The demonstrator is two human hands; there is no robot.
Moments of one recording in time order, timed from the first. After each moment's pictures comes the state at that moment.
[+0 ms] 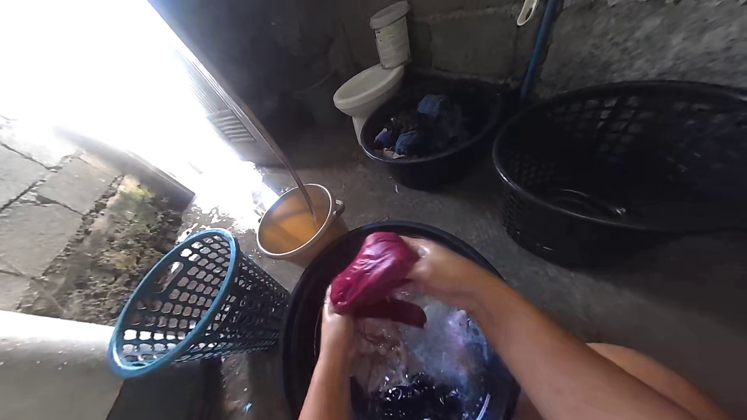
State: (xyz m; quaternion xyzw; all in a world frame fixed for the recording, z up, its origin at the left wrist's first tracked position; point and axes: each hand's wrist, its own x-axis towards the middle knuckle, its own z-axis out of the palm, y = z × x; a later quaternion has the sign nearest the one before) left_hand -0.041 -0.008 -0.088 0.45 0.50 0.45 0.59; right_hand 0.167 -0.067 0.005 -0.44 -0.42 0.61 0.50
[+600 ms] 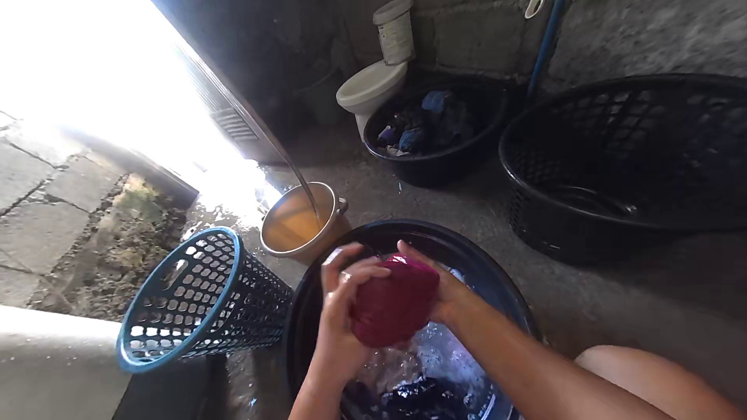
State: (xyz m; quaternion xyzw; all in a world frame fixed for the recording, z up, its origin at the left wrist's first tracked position) left_hand -0.038 -0.029 0.002 0.81 0.26 0.40 0.34; right_hand 0.142 -0.050 -0.054 -0.30 -0.05 0.76 0.58
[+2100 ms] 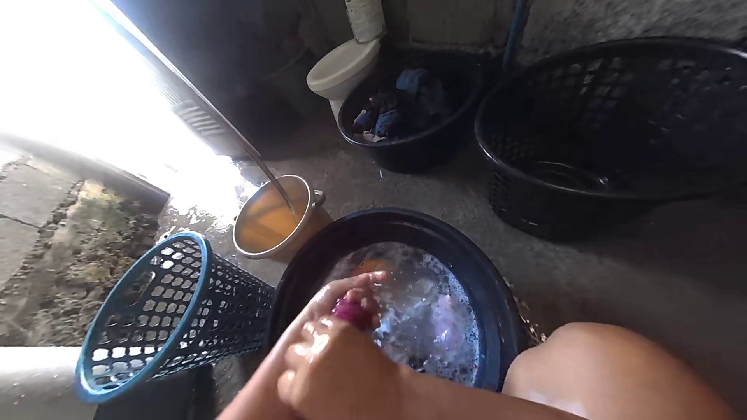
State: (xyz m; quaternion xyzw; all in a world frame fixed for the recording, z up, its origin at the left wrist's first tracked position) left_hand 0.002 -0.010 -0.009 0.30 0.42 0.15 0.85; right_hand 0.048 -0.089 -0.011 -0.41 -0.80 0.07 0.43
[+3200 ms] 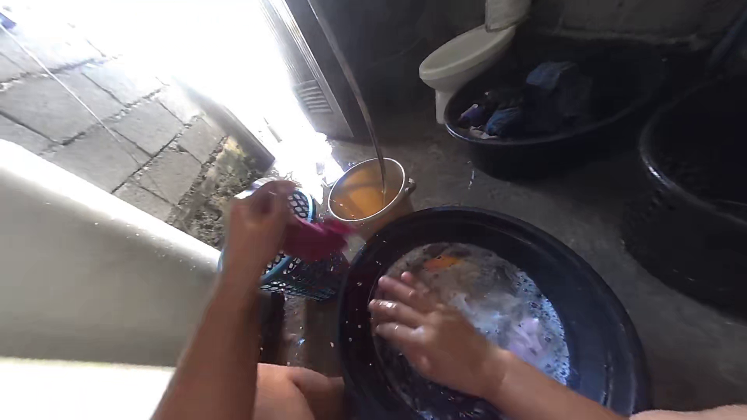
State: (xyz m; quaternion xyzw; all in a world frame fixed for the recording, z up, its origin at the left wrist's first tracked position) left_hand -0.161 0.033 0.149 0.76 0.58 0.29 0.03; right_hand 0.044 -0.084 -0.061 -0.34 -0.83 0.04 0.45
